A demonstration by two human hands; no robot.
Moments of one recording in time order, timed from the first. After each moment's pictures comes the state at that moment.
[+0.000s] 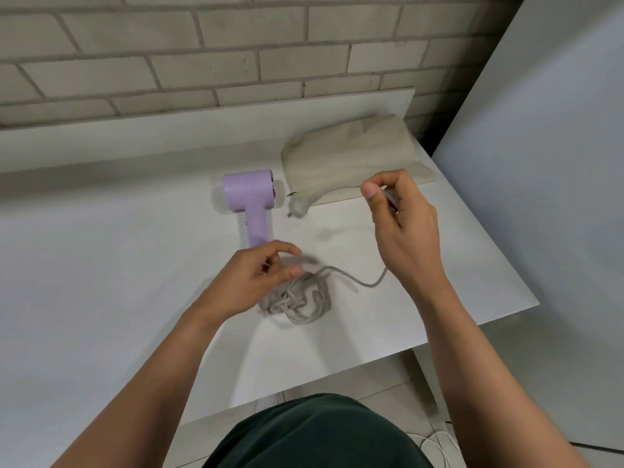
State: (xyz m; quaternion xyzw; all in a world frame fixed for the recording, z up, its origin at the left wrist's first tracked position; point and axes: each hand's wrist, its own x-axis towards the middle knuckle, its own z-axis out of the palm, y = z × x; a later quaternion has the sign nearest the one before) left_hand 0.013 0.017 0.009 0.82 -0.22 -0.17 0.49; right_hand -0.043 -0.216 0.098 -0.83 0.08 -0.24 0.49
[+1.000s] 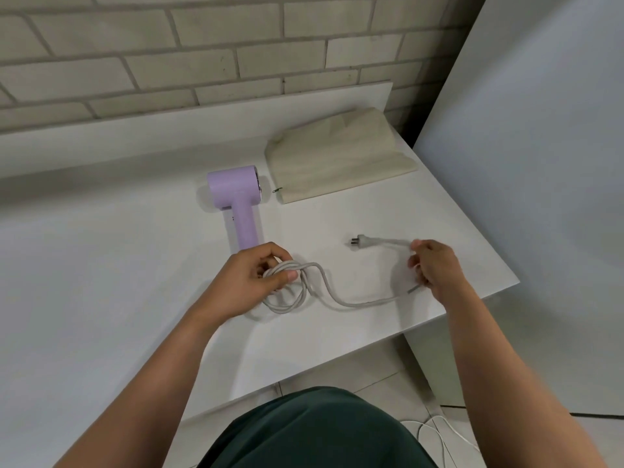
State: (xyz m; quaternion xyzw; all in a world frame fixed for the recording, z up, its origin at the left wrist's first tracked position) left_hand -0.005 0.009 0.015 0.79 -0.19 -0.22 0.54; right_hand -0.067 -0.343 -0.030 -0.71 0.43 -0.03 0.55
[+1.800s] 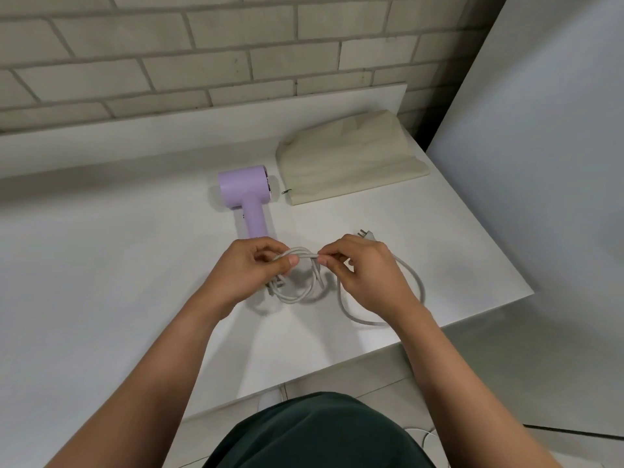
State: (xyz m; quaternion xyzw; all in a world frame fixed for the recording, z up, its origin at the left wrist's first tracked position) left_hand 0.003 0.004 0.029 0.78 -0.09 -0.21 0.58; right_hand -0.062 -0.216 0.019 -0.93 -0.05 -0.11 0.34
